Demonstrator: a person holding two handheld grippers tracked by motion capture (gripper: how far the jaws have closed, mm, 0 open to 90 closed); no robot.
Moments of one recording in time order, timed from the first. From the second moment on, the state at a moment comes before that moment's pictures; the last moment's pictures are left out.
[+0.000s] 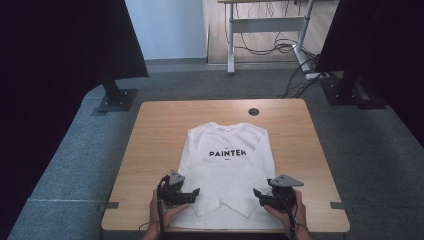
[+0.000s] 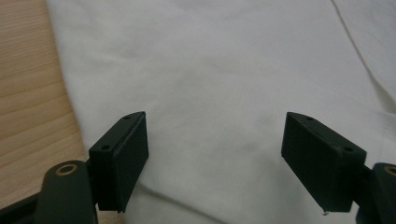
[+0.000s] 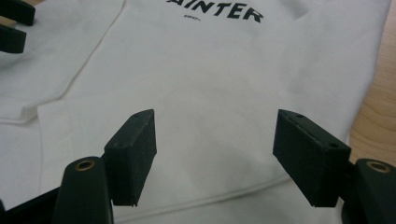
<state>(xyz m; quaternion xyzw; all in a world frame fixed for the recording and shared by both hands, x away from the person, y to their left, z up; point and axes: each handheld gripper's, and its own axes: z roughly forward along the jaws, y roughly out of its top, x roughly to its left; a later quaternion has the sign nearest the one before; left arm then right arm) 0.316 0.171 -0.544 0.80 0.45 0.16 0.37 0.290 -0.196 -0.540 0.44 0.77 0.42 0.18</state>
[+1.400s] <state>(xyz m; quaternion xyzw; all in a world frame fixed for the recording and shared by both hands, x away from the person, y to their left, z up) 0.424 0.145 -0.545 0.81 0.44 0.19 0.33 0.410 -0.178 -0.551 0.49 0.77 0.35 0.22</state>
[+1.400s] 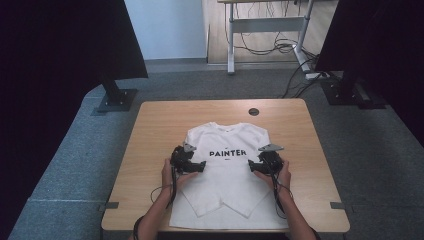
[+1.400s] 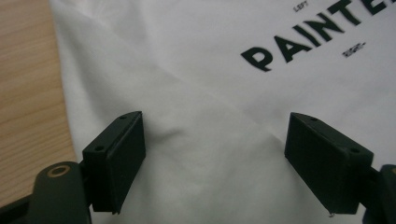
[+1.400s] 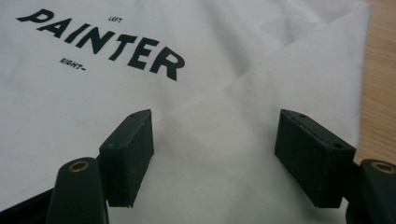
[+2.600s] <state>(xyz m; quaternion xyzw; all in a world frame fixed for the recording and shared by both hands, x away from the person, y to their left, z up) 0.399 0.150 -0.552 0.80 0.42 0.23 0.35 0.393 -0.173 -0.557 0.48 0.77 0.35 0.23</state>
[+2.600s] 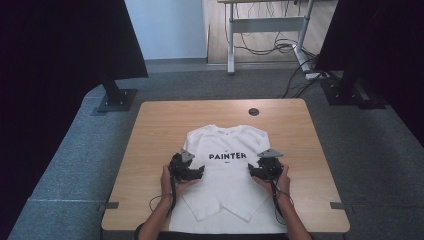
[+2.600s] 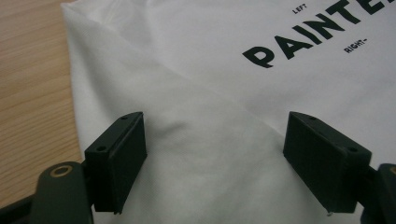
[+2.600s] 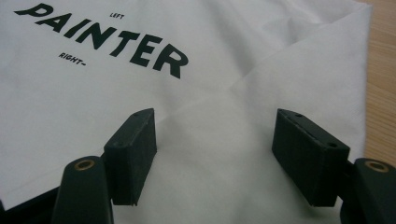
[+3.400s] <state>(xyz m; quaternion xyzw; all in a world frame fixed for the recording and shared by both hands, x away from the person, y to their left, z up) 0.381 0.155 -0.553 0.80 0.43 0.22 0.35 0.374 -0.170 -0.557 0.48 0.77 0.36 0.23</state>
